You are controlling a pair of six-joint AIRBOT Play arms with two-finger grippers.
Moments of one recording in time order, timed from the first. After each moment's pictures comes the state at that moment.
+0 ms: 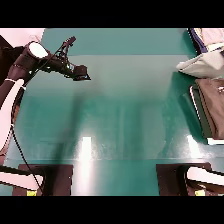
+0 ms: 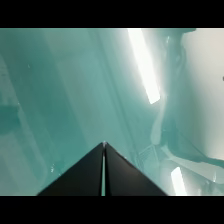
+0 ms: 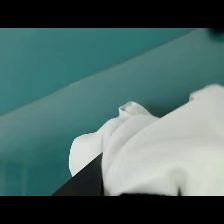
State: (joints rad) left arm -0.17 -1.60 1.58 0.91 -1.16 -1.33; right arm -0.54 -1.35 1.51 -0.89 0.92 1.29
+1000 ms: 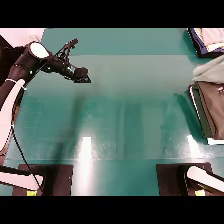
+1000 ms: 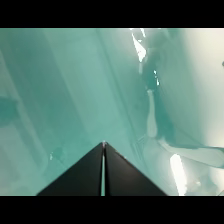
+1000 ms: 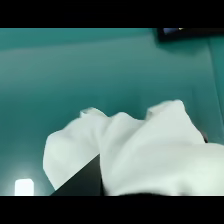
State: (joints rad) left arm -0.18 -1.60 1.58 0.92 -1.21 -1.32; right arm -0.63 -1.20 1.76 -1.16 1.36 1.22
